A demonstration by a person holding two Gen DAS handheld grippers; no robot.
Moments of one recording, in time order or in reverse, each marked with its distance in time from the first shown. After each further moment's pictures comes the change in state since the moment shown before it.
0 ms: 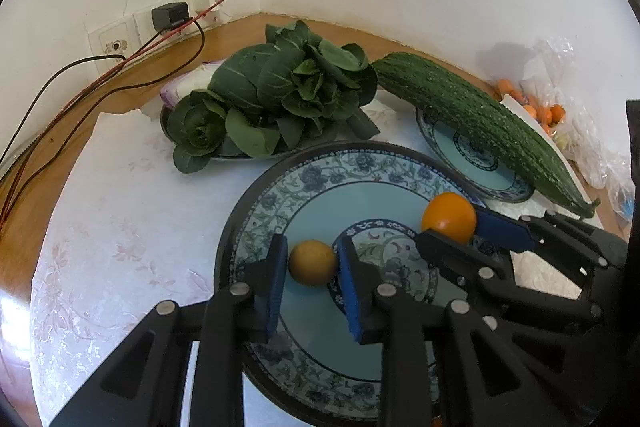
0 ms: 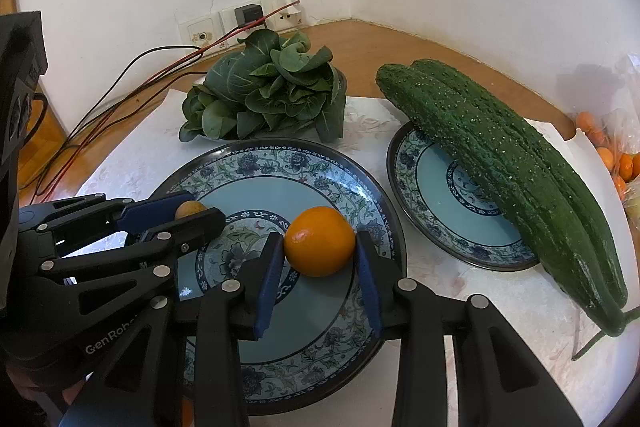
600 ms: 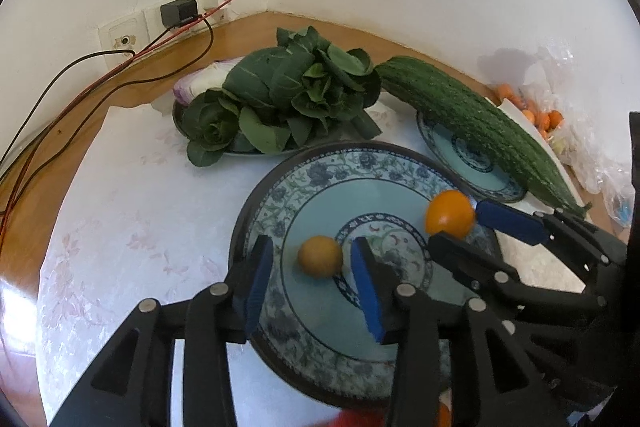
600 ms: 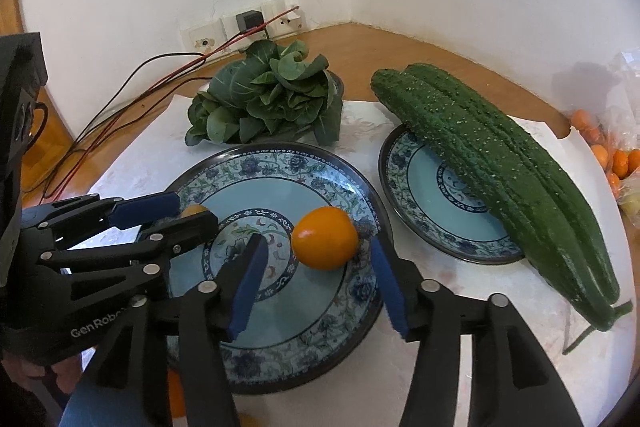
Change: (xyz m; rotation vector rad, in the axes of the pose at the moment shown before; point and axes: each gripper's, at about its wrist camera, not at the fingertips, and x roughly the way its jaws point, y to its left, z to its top) left arm -0.015 0.004 0.000 -0.023 0.015 -0.003; right arm -0.019 -0.005 -0.002 0.013 -0.009 0.012
